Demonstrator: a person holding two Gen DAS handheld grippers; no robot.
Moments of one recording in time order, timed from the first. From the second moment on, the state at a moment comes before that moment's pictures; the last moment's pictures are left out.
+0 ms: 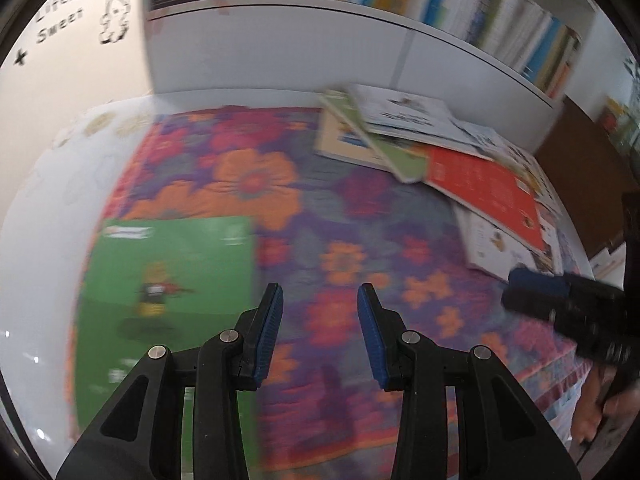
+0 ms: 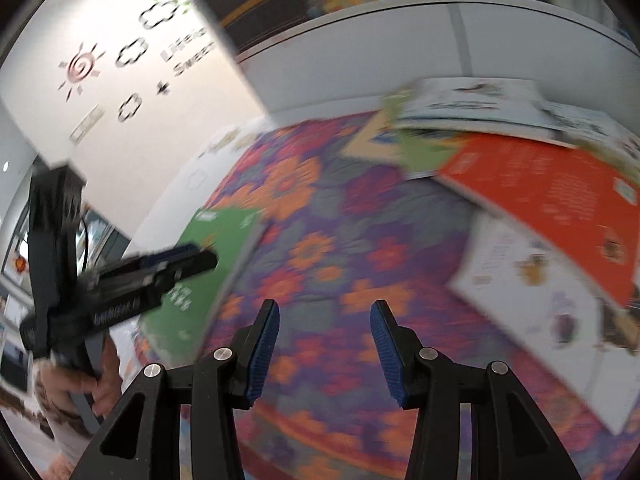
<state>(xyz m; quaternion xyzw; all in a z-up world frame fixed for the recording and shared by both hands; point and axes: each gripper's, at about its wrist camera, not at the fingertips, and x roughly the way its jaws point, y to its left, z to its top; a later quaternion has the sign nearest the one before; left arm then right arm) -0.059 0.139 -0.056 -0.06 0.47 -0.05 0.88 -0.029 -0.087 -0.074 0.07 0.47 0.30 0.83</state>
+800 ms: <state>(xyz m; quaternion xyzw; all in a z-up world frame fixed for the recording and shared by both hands) -0.029 -0.055 -0.115 -0.07 0.51 -0.20 0.83 0.102 -0.314 -0.121 0.10 0.46 0.16 0.87</state>
